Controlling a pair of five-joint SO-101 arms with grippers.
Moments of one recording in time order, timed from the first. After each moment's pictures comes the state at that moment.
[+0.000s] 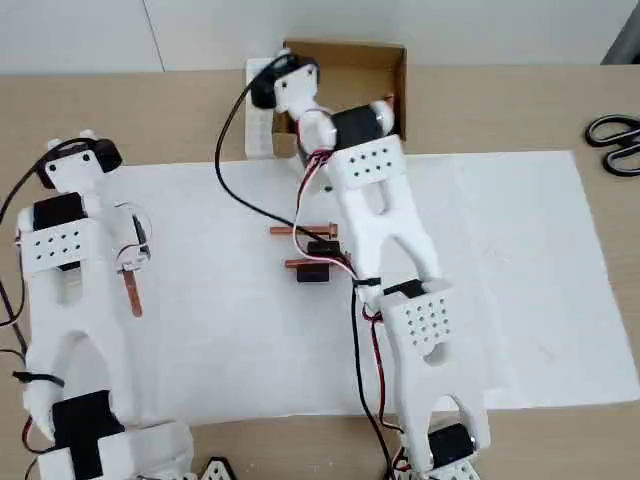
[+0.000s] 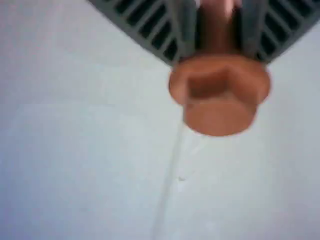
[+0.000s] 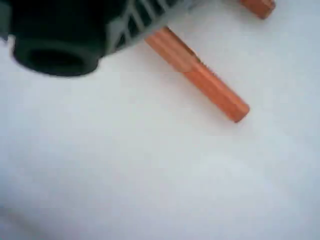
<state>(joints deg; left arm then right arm) -20.2 -7.7 18.2 81.6 8.1 -23.0 49.0 -73.0 96.8 14.7</state>
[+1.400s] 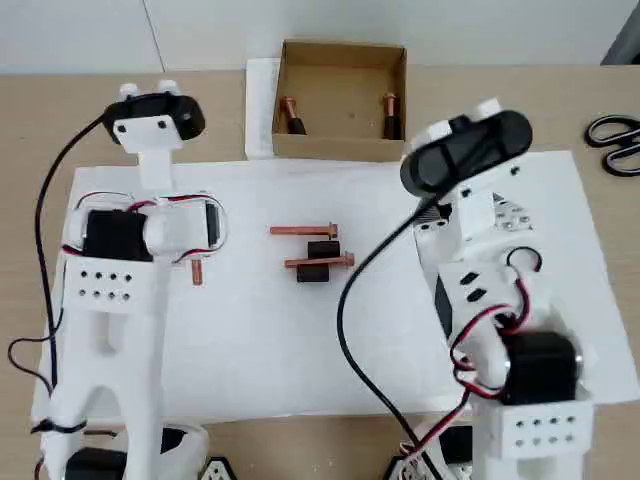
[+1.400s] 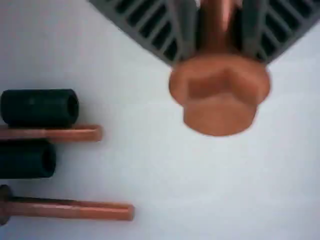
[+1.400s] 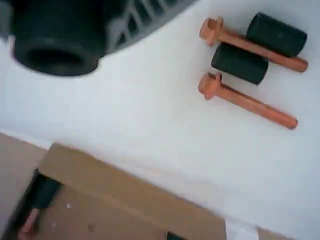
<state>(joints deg) 2.0 -24.7 12.7 85.7 14.3 -8.3 -56.5 26.8 65.4 11.8</state>
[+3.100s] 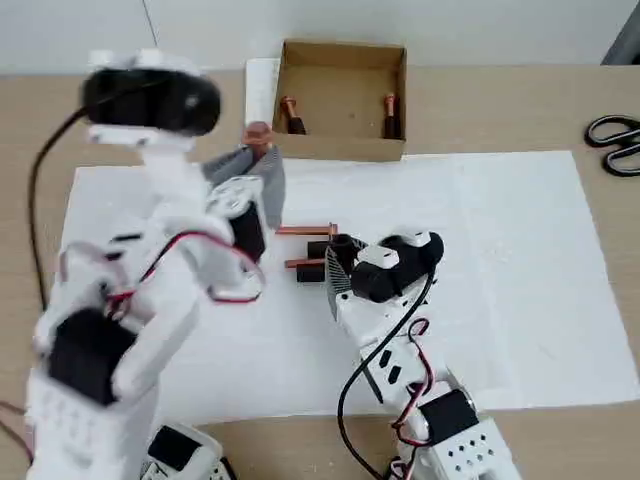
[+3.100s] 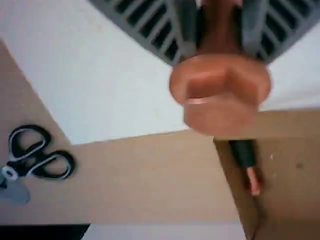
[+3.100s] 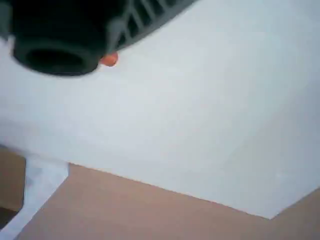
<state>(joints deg) 21.4 -44.1 5.4 71.3 23.9 -28.6 -86.7 90.4 17.4 -7.1</state>
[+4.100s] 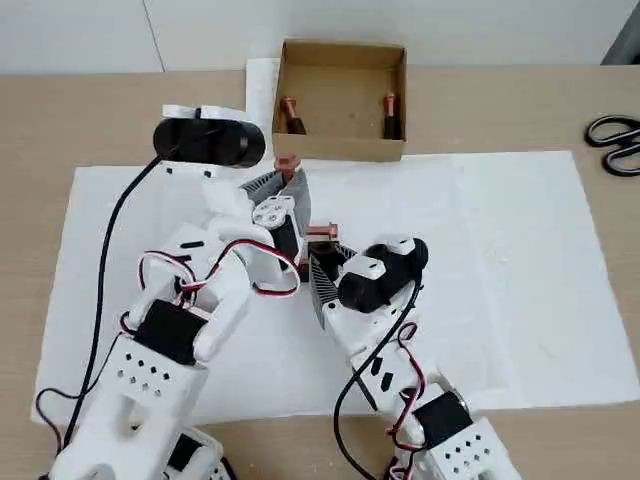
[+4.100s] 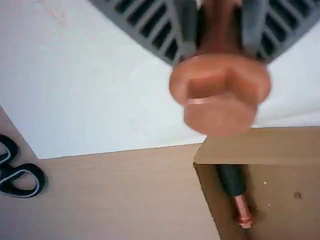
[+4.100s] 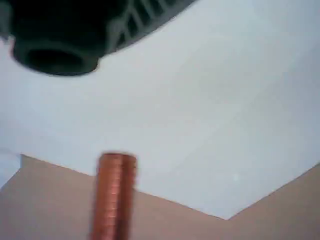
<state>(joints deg) 22.2 -46.7 41.9 37.4 25.7 -32.8 -86.7 91.4 15.9 -7.3</state>
